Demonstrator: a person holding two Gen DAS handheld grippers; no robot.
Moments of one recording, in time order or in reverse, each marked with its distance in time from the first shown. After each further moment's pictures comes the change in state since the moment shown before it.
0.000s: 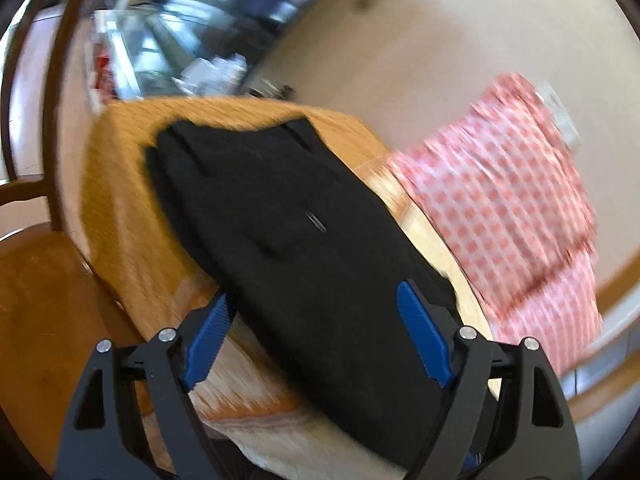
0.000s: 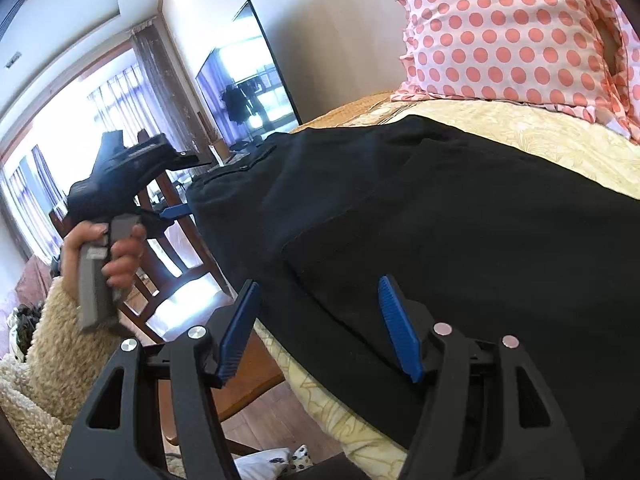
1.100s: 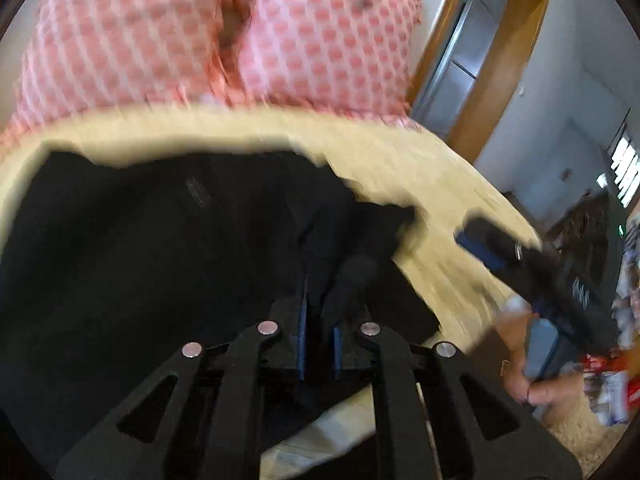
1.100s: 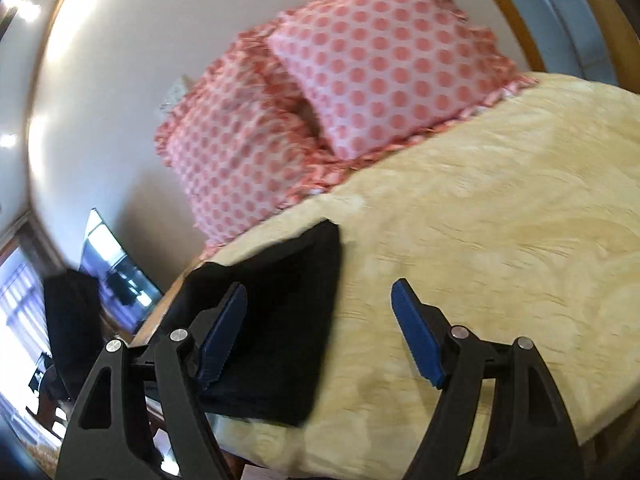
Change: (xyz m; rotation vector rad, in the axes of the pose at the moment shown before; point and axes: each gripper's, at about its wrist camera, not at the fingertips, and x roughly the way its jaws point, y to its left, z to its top) left arm 0.050 -0.294 -0.290 1.003 0.485 -0.468; right arm -0.244 -0.141 -0.084 0.531 -0.490 -0.433
